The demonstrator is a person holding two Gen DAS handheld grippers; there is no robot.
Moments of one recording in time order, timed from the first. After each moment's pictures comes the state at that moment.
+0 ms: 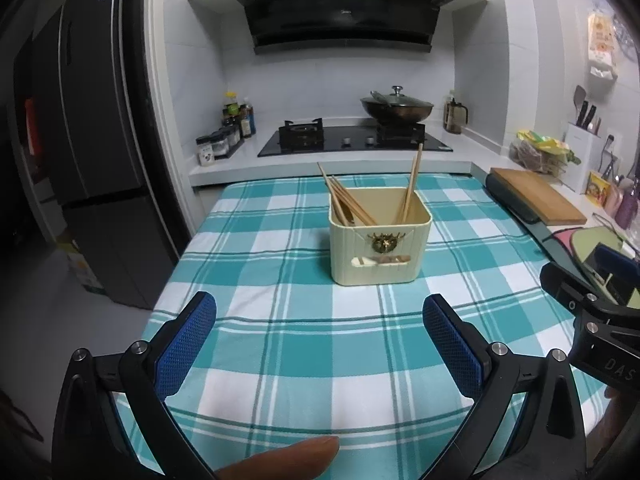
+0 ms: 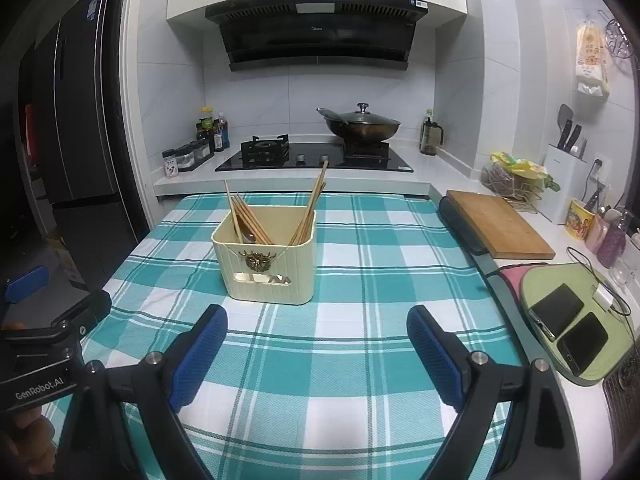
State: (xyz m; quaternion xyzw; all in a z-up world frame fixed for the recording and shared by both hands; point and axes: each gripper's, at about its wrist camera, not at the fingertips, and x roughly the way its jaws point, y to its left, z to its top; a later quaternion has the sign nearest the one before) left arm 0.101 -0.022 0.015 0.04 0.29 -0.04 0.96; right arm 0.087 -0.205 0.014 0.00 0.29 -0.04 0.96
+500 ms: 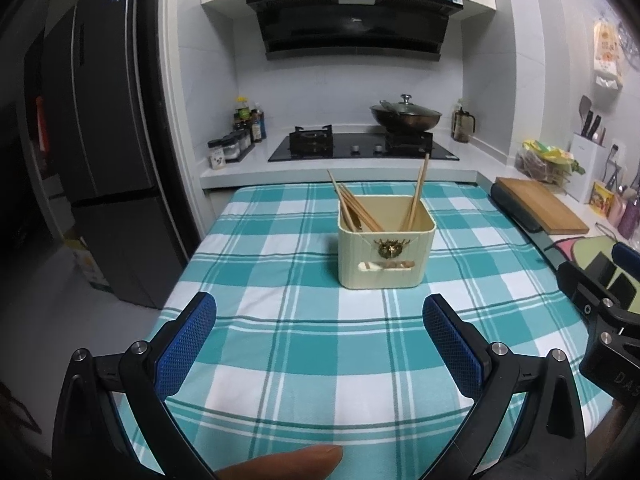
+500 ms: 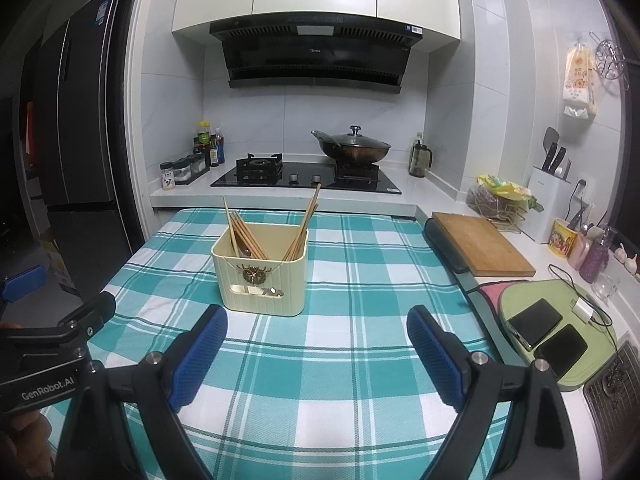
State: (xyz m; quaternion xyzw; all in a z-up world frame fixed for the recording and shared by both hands) left arm 0.087 -0.014 0.025 0.03 0.28 -0.02 0.96; right arm 0.065 -0.191 0.032 -0.02 0.25 -0.06 0.97
